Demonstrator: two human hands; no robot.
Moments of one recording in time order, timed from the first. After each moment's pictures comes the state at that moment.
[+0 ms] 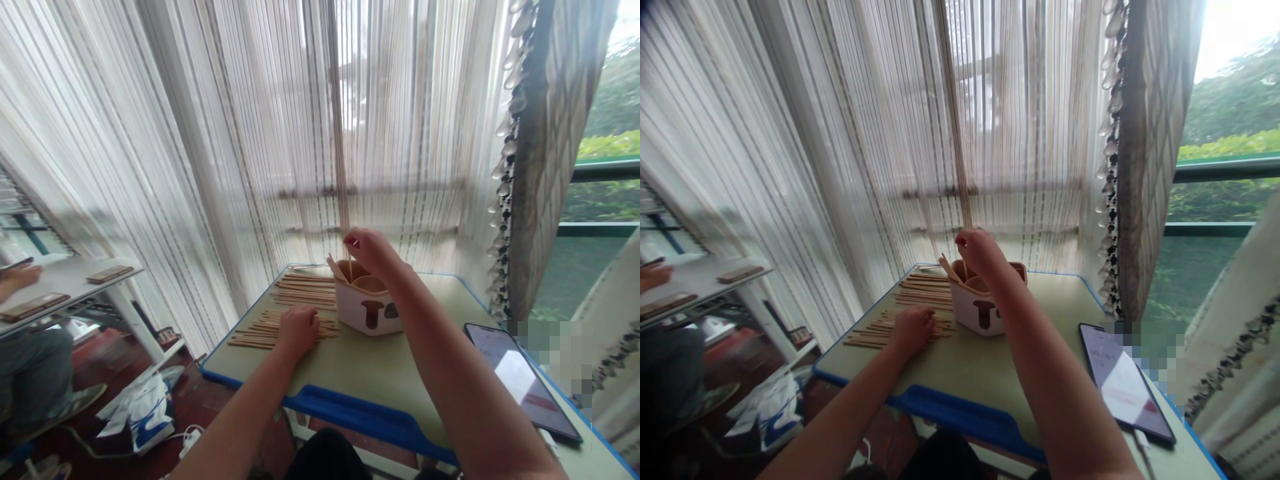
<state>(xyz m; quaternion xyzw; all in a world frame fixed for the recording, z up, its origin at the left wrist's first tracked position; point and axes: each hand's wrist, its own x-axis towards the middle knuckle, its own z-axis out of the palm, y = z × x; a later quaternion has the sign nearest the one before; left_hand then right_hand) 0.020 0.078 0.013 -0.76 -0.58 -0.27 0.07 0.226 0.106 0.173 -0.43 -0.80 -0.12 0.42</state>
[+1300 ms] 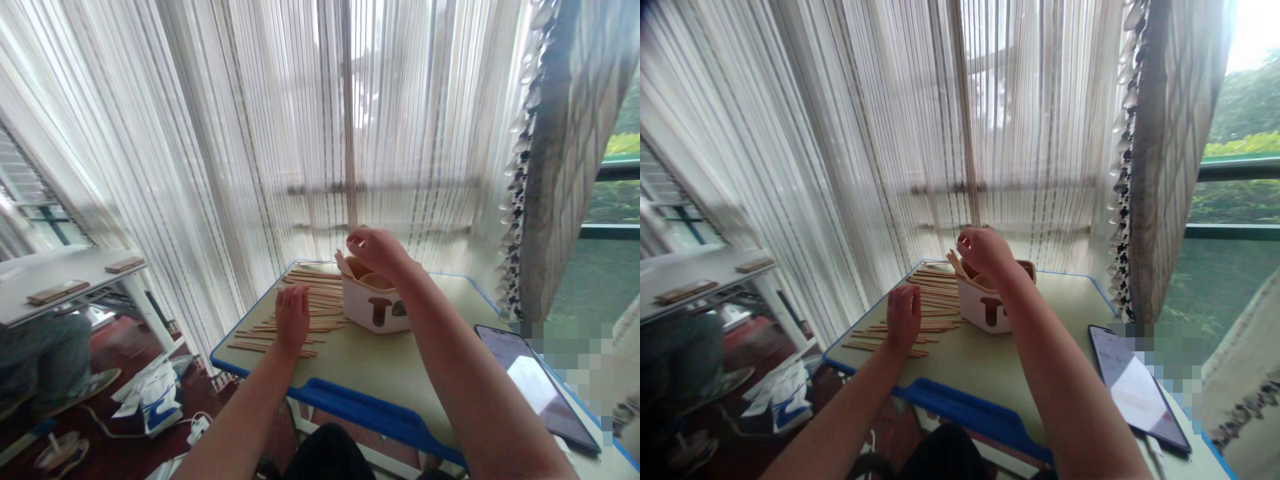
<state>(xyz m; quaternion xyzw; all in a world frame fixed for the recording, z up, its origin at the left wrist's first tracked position) 0.004 0.079 0.020 -0.67 -0.44 -0.53 0.28 0.220 0.094 0.174 -0.46 -0.80 -0.10 0.38</state>
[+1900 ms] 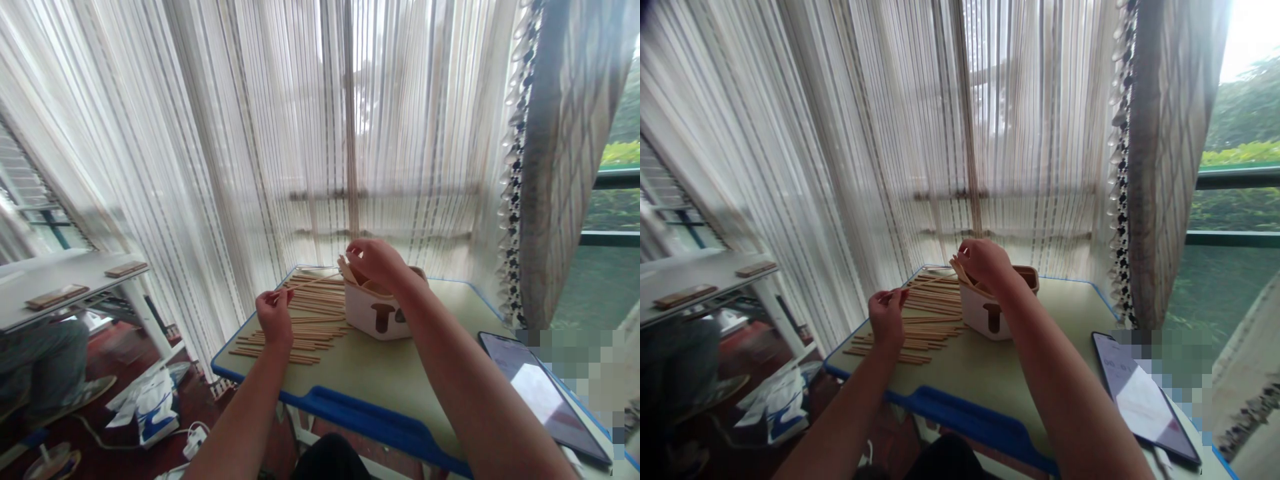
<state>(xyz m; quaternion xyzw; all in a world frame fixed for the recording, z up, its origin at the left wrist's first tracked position) -0.006 0.097 0.030 -0.30 -0.33 -0.86 -0.24 0.210 0.088 0.172 -0.51 -0.79 -0.10 0.33</state>
